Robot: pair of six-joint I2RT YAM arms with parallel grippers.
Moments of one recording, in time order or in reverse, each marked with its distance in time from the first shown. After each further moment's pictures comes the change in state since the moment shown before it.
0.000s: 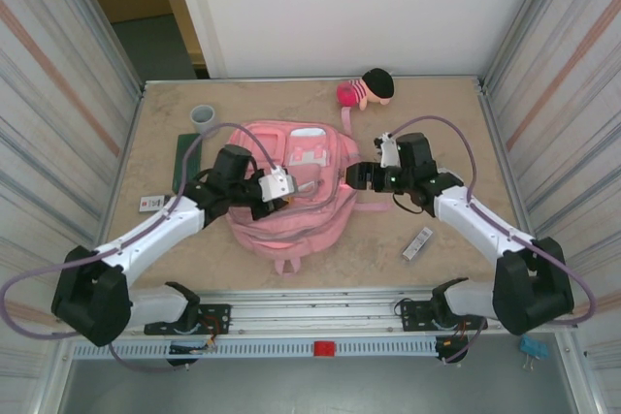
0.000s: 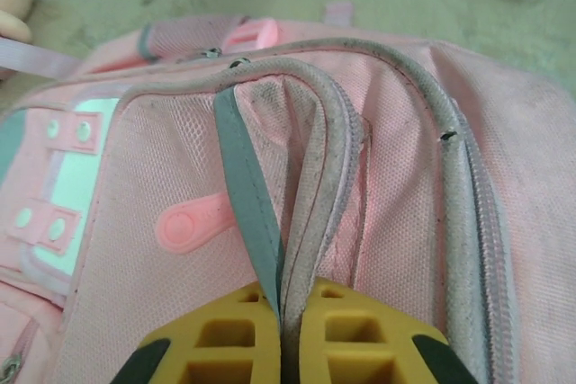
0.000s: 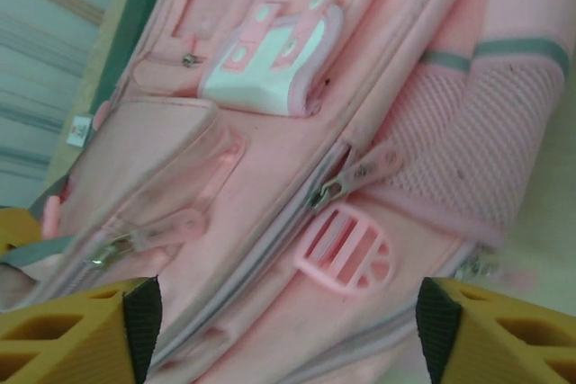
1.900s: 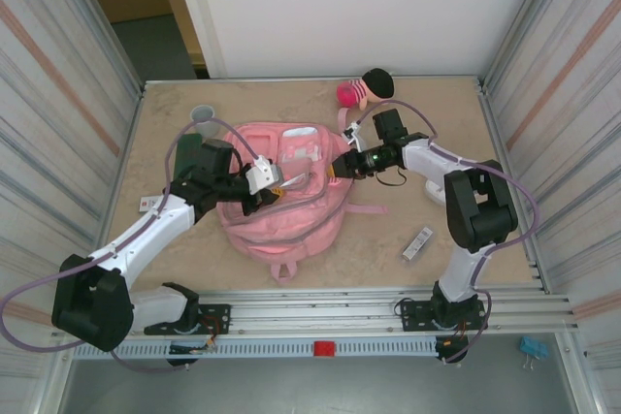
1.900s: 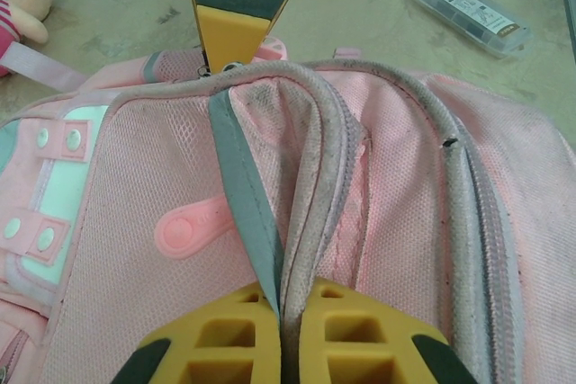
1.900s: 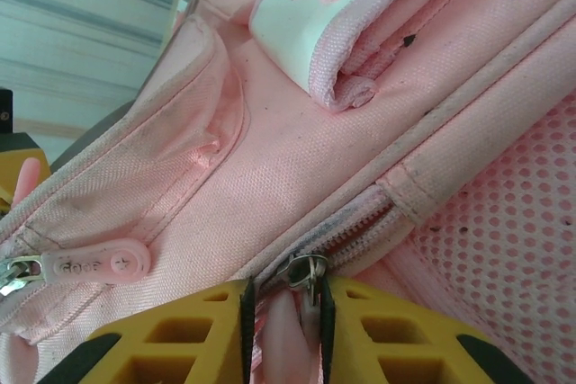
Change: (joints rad) left arm 0.104 -0.013 0.000 -0.011 0.137 -0.041; right arm -0.030 0.510 0.375 -0.206 -0.465 -0.255
